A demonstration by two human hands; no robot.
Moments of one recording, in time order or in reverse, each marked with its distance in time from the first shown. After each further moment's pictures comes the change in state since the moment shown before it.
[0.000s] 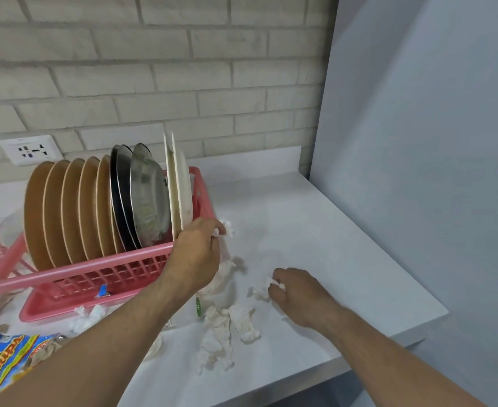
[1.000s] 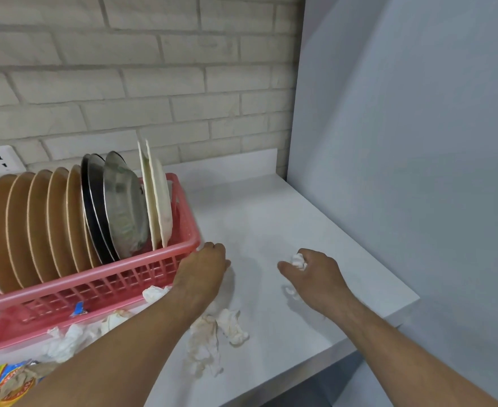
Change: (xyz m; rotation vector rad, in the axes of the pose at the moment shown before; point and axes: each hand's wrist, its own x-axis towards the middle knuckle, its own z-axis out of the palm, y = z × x) left_hand 0.011 -0.006 0.053 0.660 -0.251 0.103; right_hand -0.033 0.000 -0.043 0.558 0.350 0.249
